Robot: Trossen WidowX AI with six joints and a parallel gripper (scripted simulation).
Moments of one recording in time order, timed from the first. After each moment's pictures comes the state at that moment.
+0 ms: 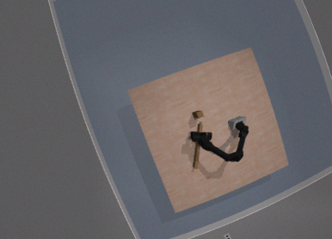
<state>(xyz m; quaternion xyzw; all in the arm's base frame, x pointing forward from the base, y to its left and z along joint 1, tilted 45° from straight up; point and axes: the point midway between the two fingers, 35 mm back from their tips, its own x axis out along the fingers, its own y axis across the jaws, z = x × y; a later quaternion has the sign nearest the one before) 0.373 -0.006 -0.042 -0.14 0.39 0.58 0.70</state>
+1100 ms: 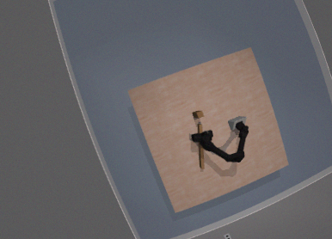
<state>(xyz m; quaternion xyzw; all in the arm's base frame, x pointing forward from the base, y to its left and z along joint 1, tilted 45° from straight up) 0.365 -0.002 -0.038 -0.23 0.31 0.63 0.67</state>
